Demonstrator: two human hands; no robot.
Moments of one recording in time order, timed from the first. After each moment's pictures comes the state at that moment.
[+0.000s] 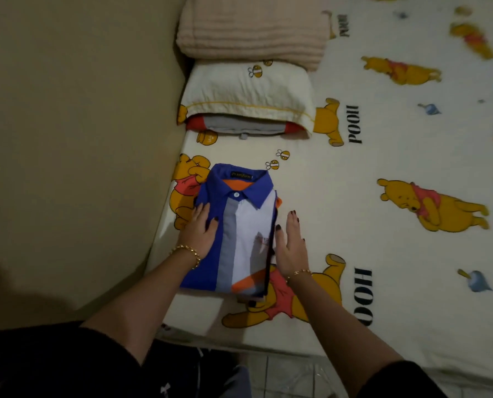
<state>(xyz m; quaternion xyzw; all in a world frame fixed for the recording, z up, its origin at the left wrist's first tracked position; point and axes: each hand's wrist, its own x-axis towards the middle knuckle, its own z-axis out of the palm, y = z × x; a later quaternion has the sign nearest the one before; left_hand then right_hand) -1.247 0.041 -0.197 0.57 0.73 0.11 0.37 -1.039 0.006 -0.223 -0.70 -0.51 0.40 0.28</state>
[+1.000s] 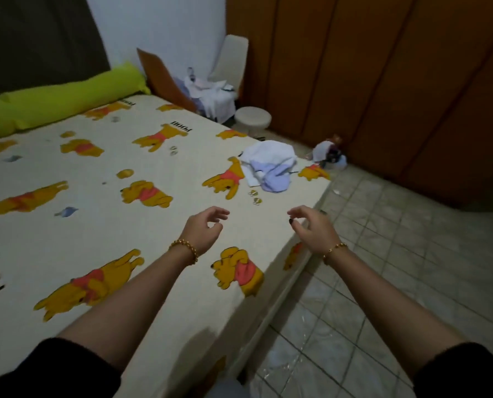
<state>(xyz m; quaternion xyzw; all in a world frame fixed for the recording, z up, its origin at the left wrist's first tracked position) -0.508 -0.138 -0.009 0.85 0.21 0.16 0.46 -0.359 -0.358 -0.002 -0.87 -0.33 0.05 0.36</state>
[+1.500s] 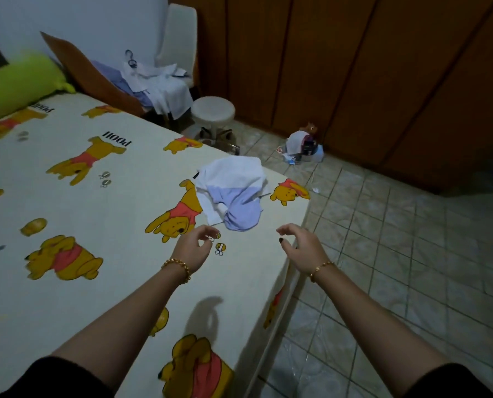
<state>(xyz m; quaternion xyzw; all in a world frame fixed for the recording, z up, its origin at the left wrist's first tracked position) -0.197 -0.074 -0.062 0.86 0.21 0.08 0.45 -0.091 -0.312 -0.053 -0.90 -0.25 0.09 0.36</state>
